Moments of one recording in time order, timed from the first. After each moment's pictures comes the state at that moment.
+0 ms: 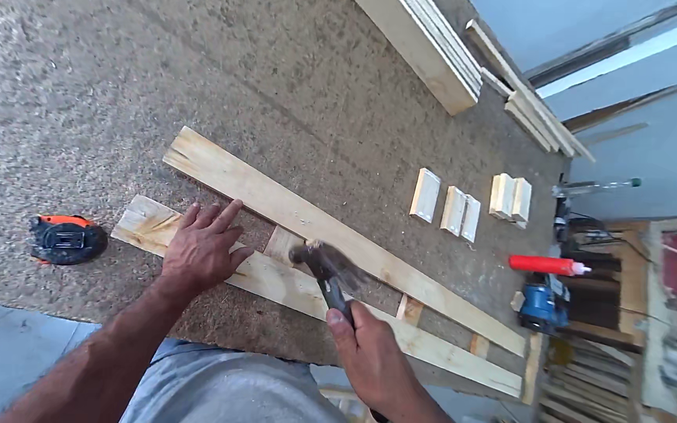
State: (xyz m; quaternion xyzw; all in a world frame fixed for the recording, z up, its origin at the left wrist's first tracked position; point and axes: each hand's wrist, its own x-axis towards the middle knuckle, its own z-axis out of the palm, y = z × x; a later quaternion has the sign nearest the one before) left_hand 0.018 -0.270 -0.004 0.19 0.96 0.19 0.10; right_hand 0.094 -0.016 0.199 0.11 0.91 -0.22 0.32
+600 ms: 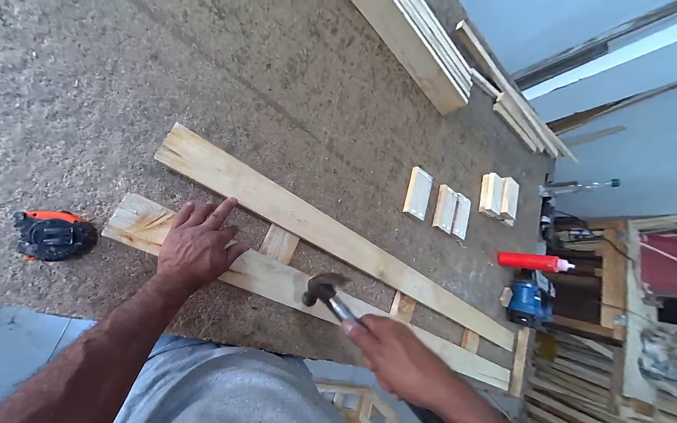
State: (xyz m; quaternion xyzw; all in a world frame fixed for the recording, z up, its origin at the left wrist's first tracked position) left_hand 0.017 -0.268 -0.007 0.17 0.96 0.19 0.08; right_hand 0.074 0.020 0.219 0.22 0.81 -0.16 0.51
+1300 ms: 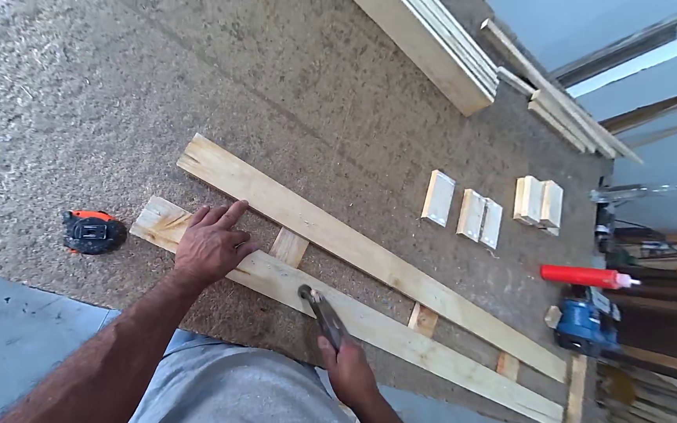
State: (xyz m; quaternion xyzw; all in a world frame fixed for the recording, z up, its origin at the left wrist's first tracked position) left_hand 0.022 -0.267 -0.002 0.16 0.96 0.20 0.06; right_hand 0.185 0.049 0.088 0.10 0.93 -0.26 0.24
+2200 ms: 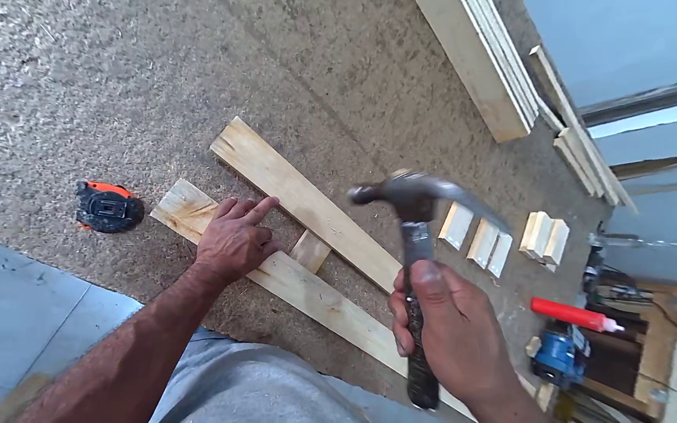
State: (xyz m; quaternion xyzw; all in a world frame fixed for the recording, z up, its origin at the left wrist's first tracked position) left_hand 0.021 -0.265 -0.007 0.15 0.96 0.25 0.04; right_hand 0.031 -0.028 0.232 0.10 0.88 -0.40 0.24
